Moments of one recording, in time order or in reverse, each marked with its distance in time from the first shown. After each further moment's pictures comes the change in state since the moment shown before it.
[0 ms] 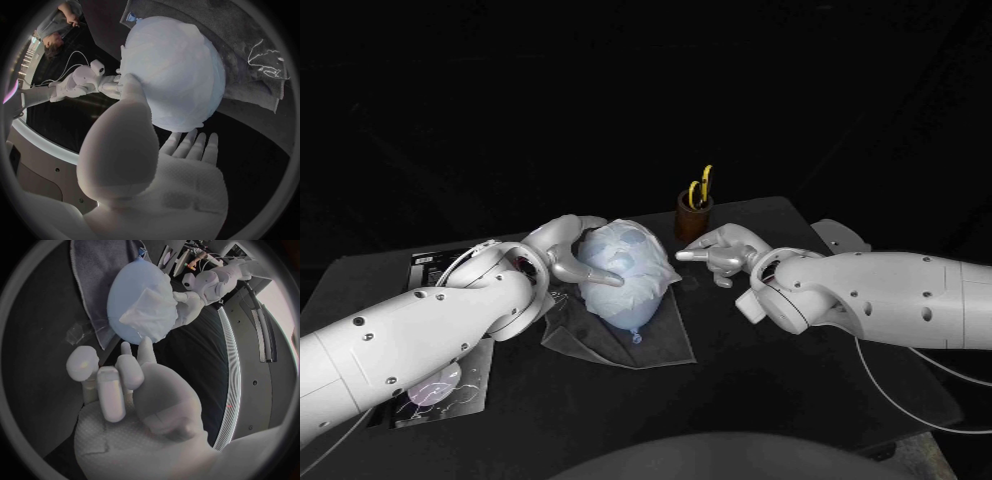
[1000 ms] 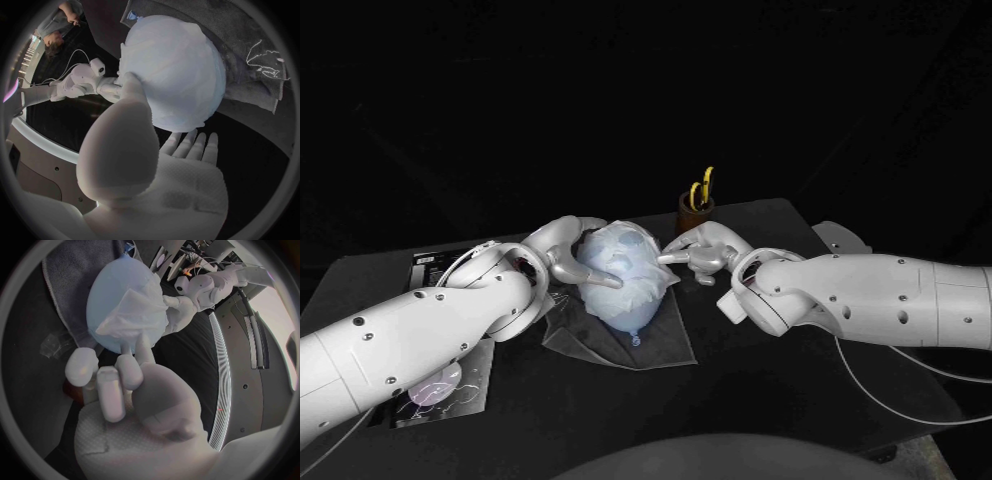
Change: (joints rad) left arm 0.000 -0.004 0.000 -0.001 0.011 0.000 0.003; left_hand 0.004 -0.004 0.000 0.000 0.000 0.000 0.000 0.000 0.001 0.000 0.000 0.000 0.000 0.000 0.000 0.000 0.000 0.016 0.000 0.000 0.000 0.000; right arm 0.001 0.070 0.003 -0.011 -0.074 -0.029 0.023; right_hand 0.054 -0.004 -0.001 -0.090 -0.004 0.066 -0.019 -0.009 0.003 -0.005 -0.005 0.002 0.002 -0.006 -0.006 -0.001 0.000 -0.011 0.020 -0.012 0.030 0.034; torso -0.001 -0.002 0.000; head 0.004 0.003
